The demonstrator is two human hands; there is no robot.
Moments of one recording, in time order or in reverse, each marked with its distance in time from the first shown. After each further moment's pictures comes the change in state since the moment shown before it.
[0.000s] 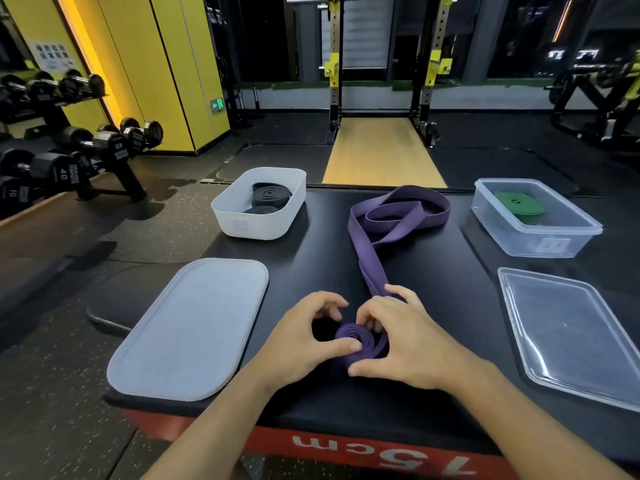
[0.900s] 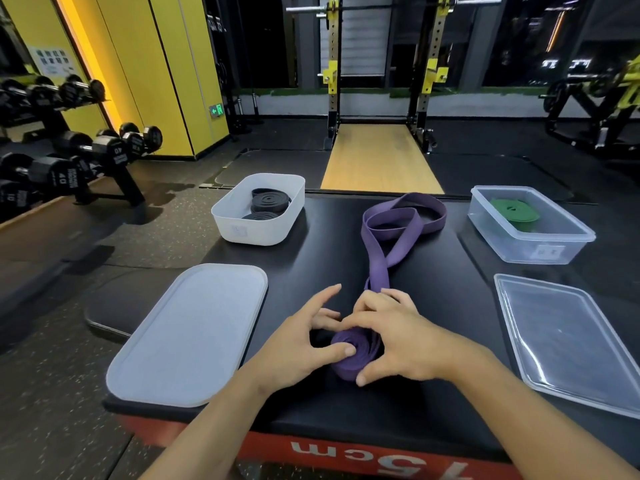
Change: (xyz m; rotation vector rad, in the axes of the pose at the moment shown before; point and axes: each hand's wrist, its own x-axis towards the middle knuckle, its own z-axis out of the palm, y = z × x) left_hand 0.001 0.001 -0.005 -0.058 -0.119 -0.052; right_hand 0.014 0.001 -0.013 -0.041 -0.219 -0.042
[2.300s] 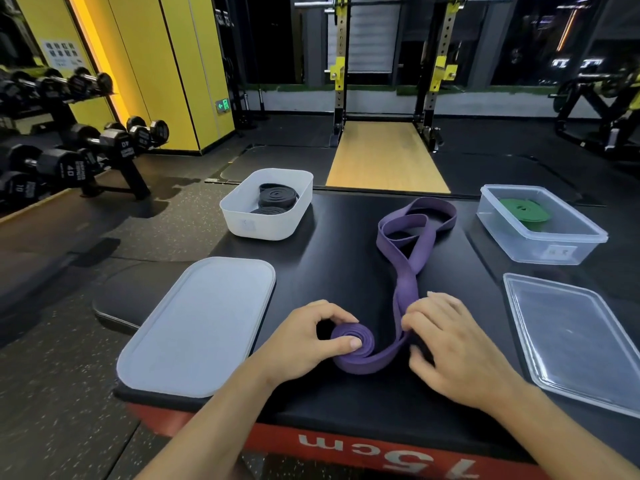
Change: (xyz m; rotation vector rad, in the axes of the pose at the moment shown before) left_hand 0.002 -0.006 -0.003 0.024 0.053 0.055; right_hand -0.050 0.032 0.023 -0.336 0.501 -0.116
